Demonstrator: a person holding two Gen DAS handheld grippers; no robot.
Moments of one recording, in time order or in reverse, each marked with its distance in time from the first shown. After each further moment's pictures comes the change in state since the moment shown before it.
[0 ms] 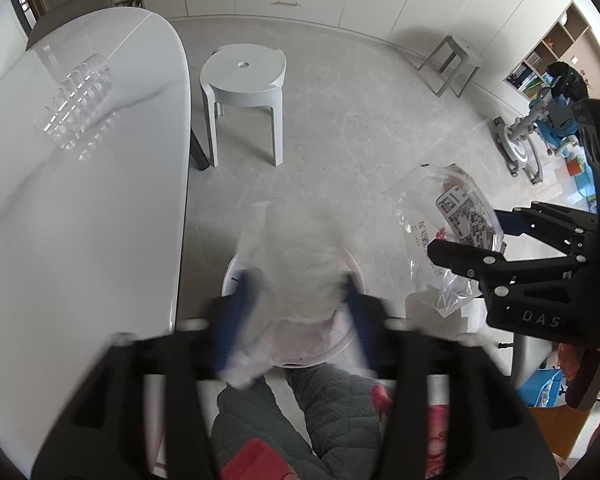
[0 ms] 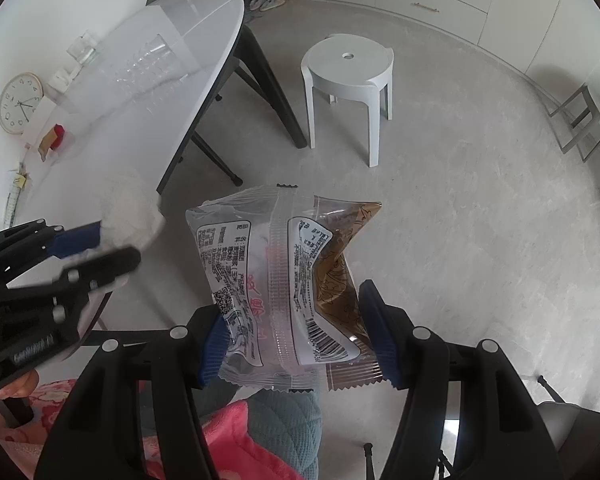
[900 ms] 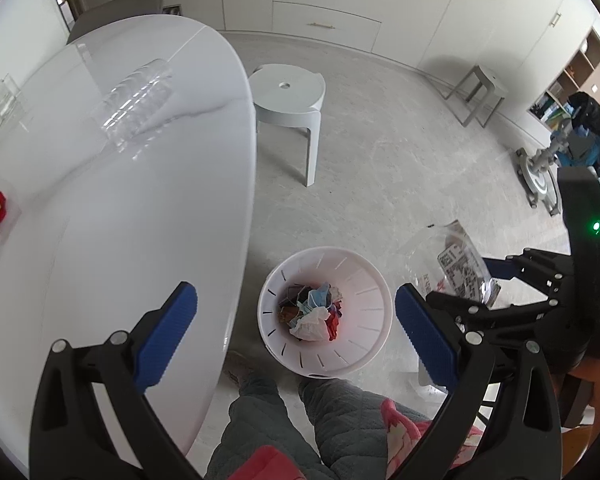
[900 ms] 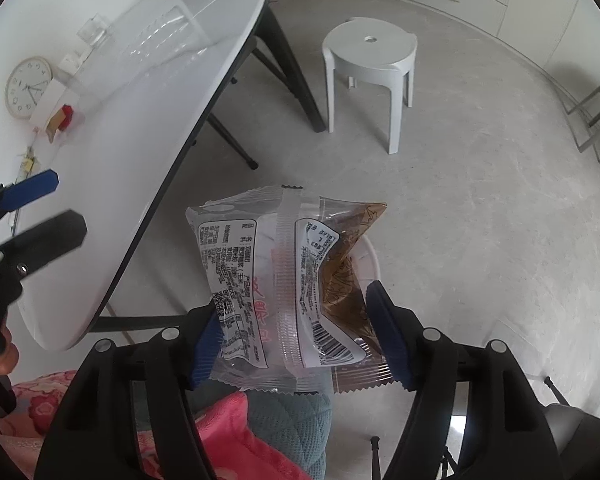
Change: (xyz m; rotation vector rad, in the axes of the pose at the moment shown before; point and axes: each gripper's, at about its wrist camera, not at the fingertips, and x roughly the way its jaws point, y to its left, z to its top) left arm -0.033 0.039 -0.011 -0.088 -0.086 0.058; right arm 0.027 0.029 -0.005 -0.042 0.060 0.043
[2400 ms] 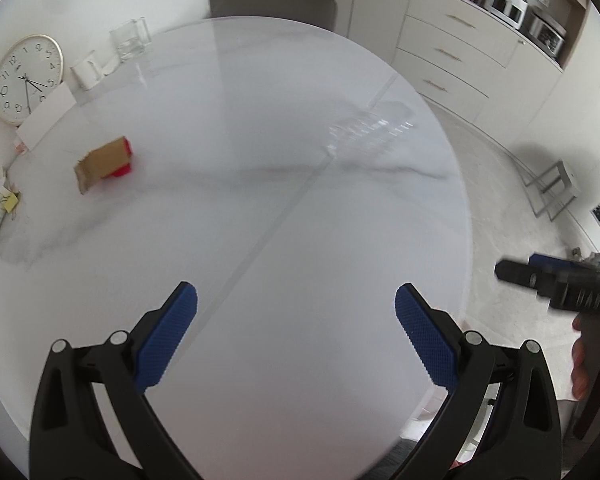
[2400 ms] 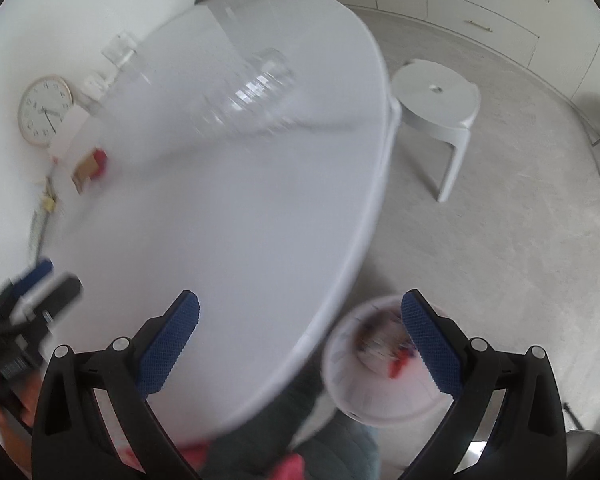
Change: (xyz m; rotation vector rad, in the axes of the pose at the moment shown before) left arm -0.045 0.221 -0.011 -0.304 -0.130 0.194; right arm 0.018 0.157 0.147 0.025 -0.088 0.091
